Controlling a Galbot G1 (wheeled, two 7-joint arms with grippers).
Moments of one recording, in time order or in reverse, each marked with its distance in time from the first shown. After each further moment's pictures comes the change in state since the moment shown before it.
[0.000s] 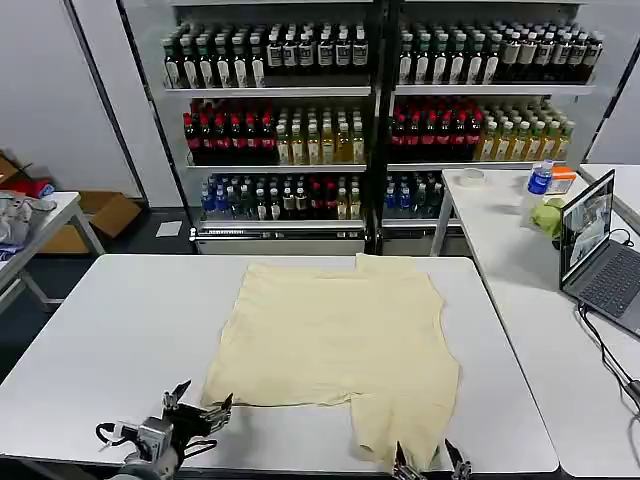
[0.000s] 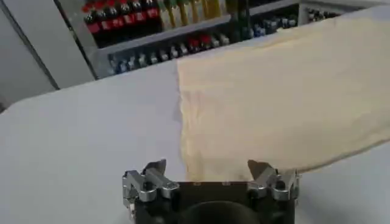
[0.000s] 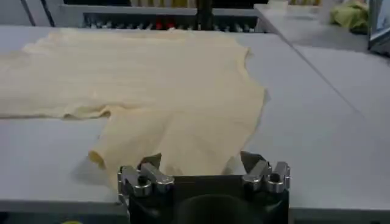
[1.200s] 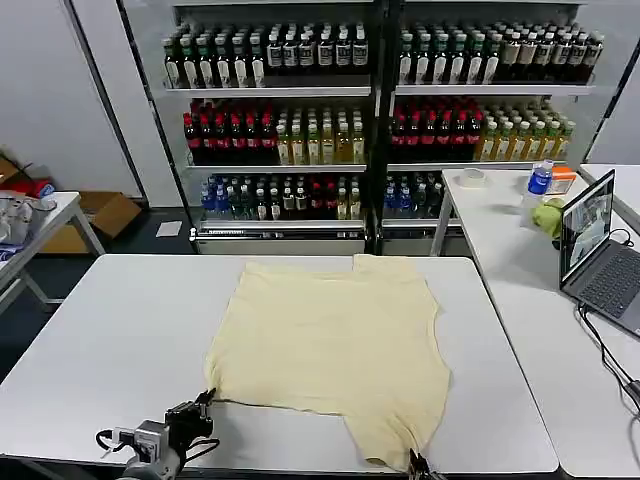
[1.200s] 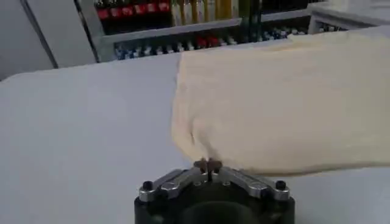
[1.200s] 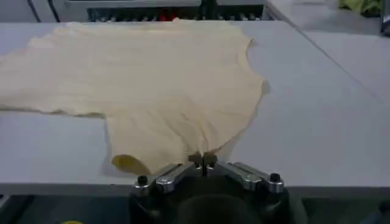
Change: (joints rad) left arm 0.037 -0.041 -0.023 -0.012 -0.081 -0.102 -0.022; right arm -0.067 -0.028 0.002 0.078 -0.001 0.041 -0.015
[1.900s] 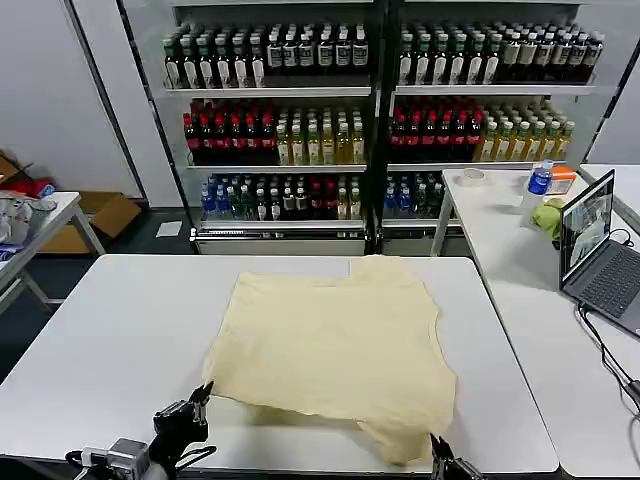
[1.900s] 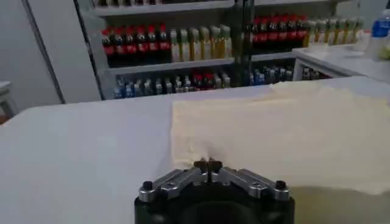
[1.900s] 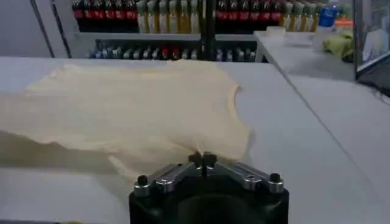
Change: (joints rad) left arm 0.164 -0.006 -0.093 -0.205 0.007 -0.038 -0.006; right arm -0.033 -0.074 0.131 0.123 0.048 0.032 -0.032
